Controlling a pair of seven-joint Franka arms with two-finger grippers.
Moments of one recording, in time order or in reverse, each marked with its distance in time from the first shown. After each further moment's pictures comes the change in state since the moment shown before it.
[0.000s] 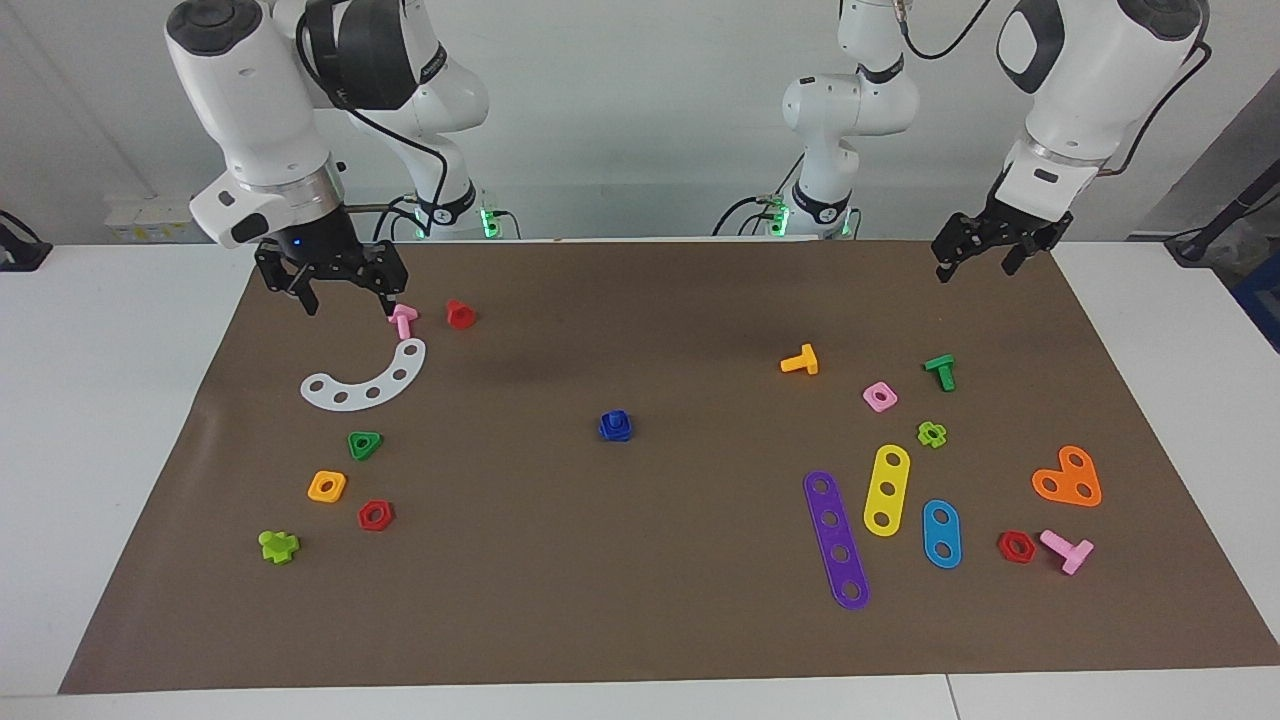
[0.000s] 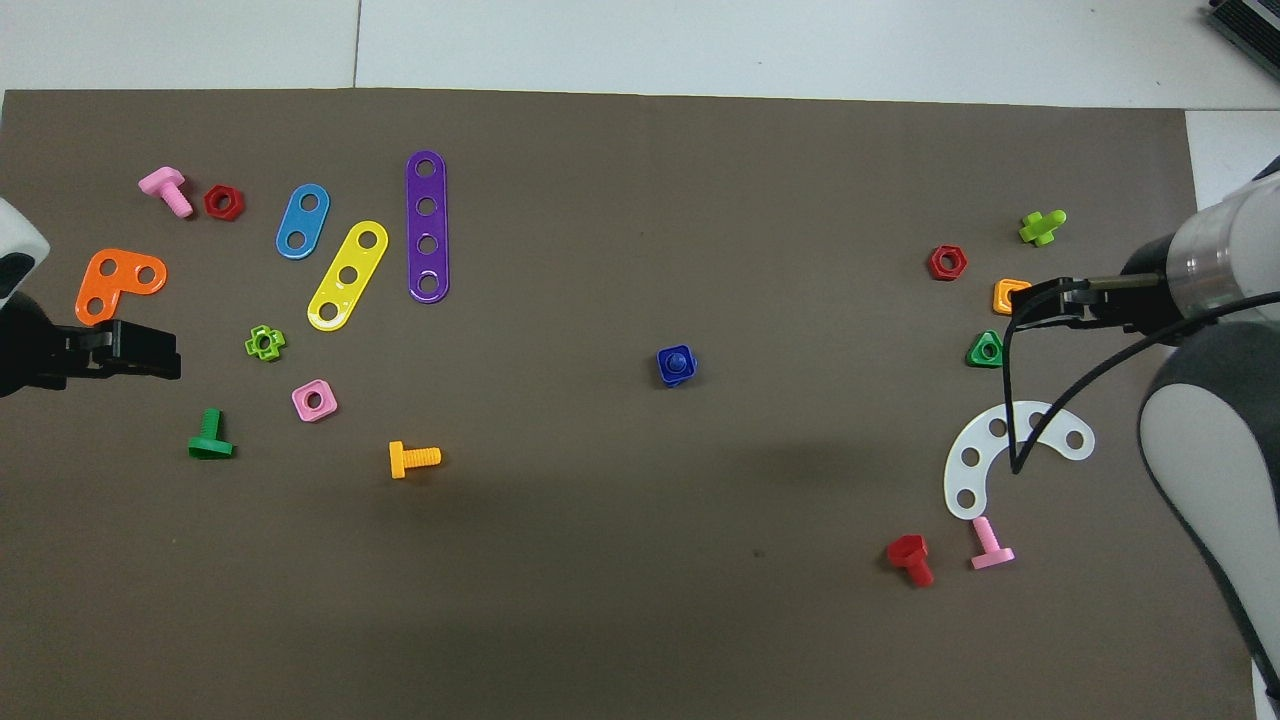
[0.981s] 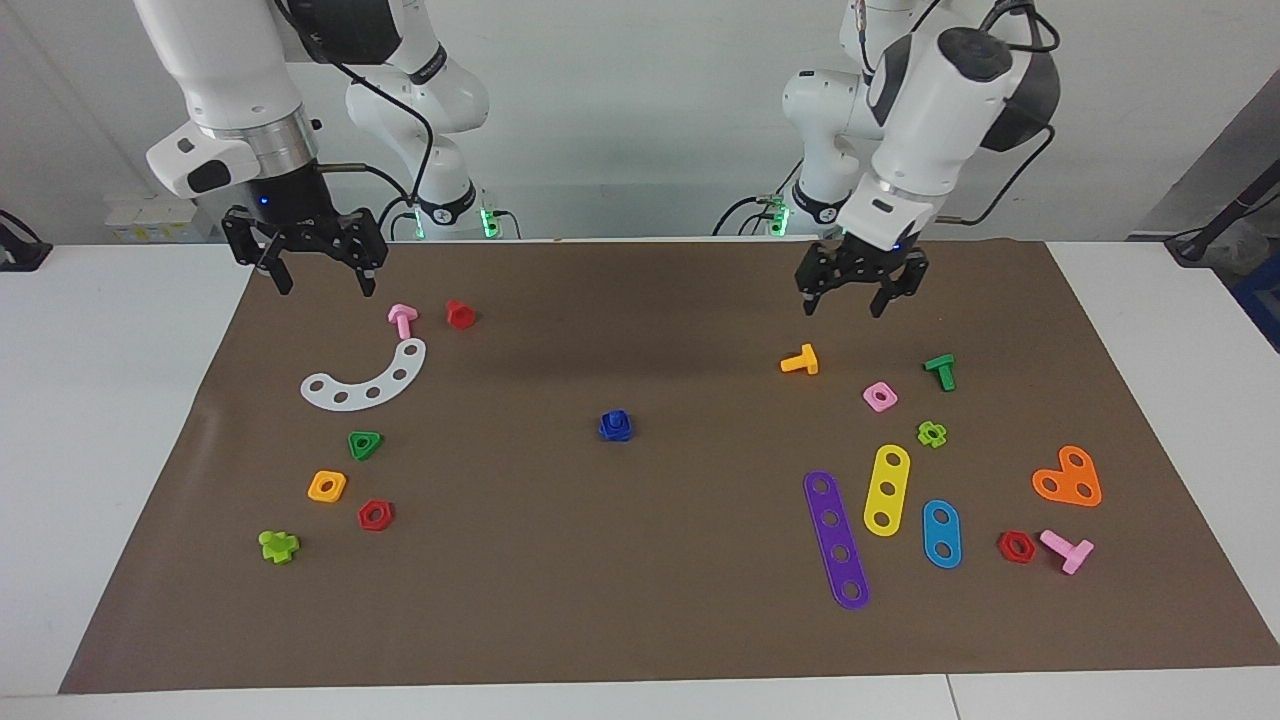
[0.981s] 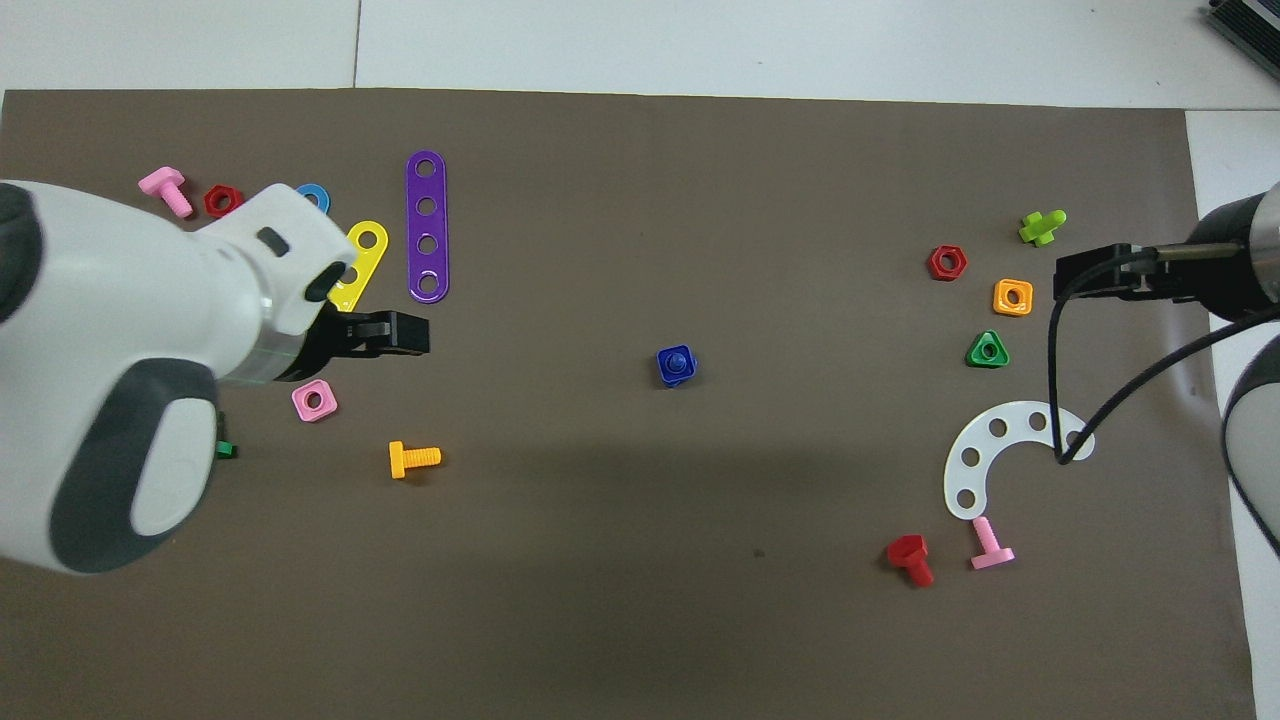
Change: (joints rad) left arm -0.337 0.137 -0.024 -0.036 -0.091 0.312 -0.292; right arm -0.072 0.000 0.070 0.116 0.000 -0.049 0.001
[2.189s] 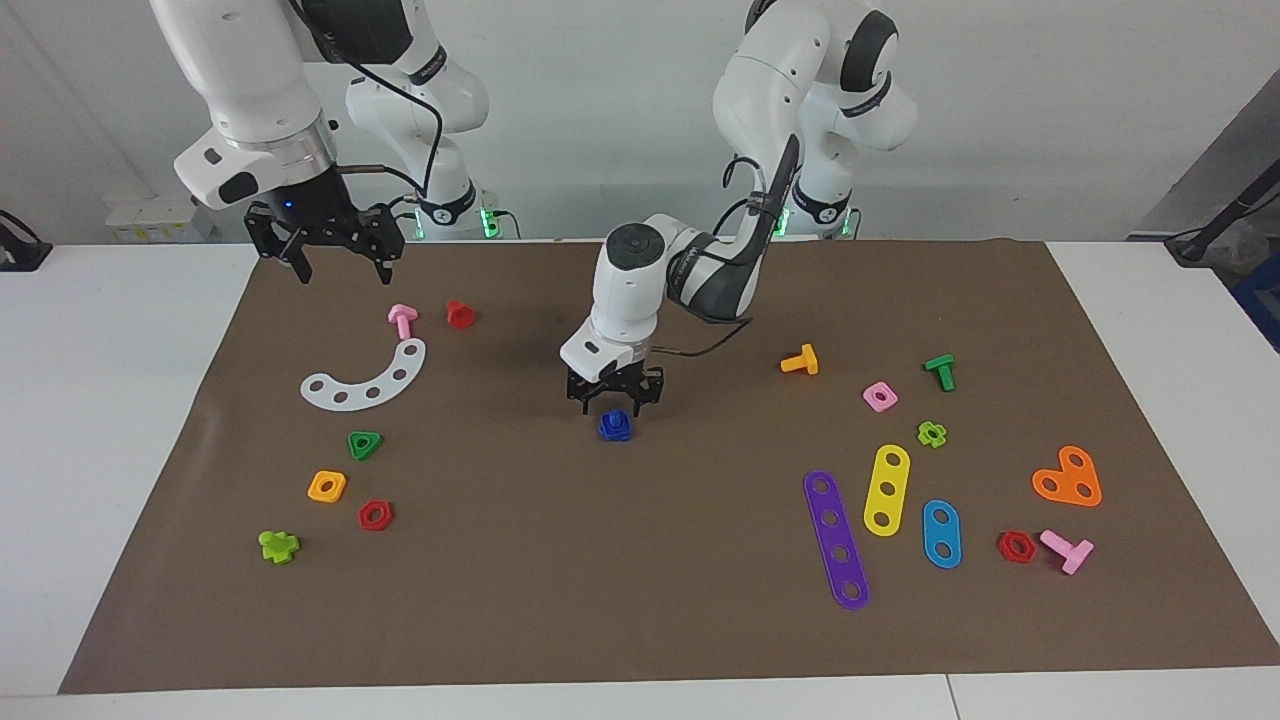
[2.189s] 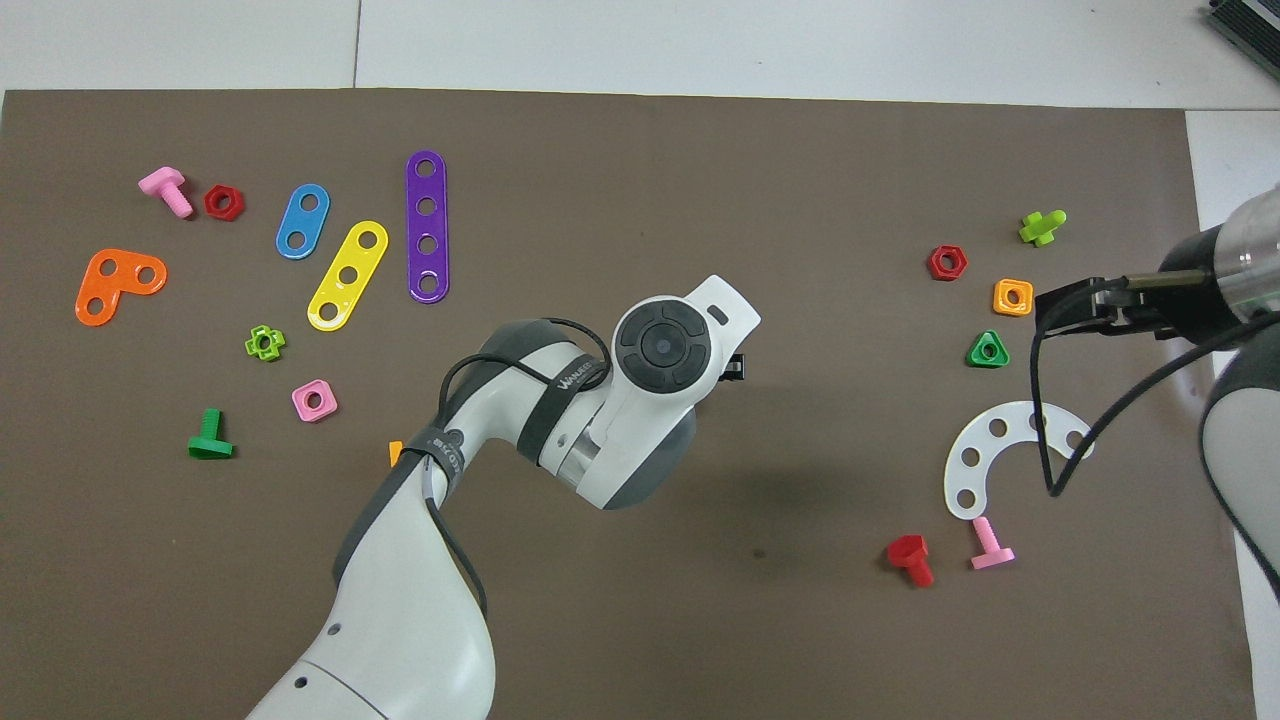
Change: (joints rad) left arm -0.358 0.543 0.003 0.221 0.001 0.325 -0.264; right arm -0.002 0.005 0.019 0.004 0.000 -0.109 0.000
